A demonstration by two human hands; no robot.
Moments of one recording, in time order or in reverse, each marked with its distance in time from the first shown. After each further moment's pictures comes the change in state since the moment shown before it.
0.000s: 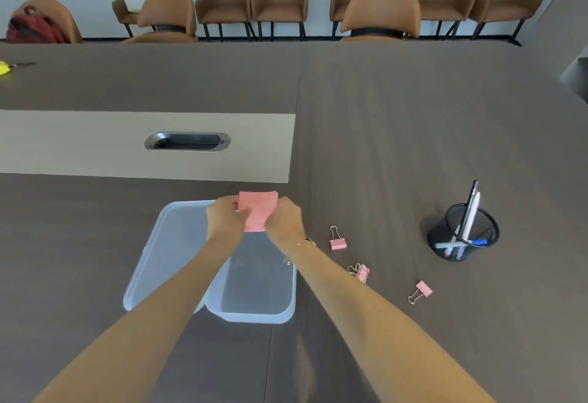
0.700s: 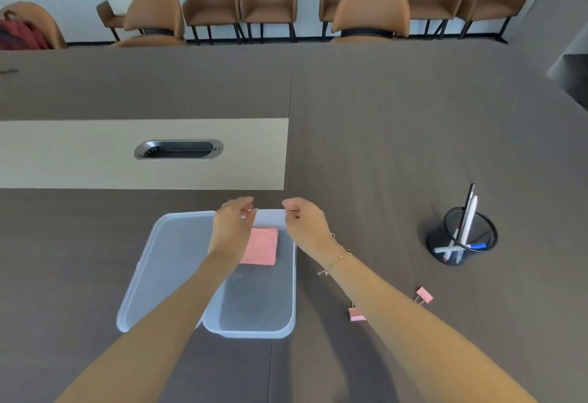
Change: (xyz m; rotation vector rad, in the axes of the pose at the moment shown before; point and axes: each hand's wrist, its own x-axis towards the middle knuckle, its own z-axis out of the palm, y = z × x) left_hand 0.008 0.003 0.014 -0.042 -0.028 0.148; right_hand 0.008 0.019 -0.040 0.045 0.006 -0.076
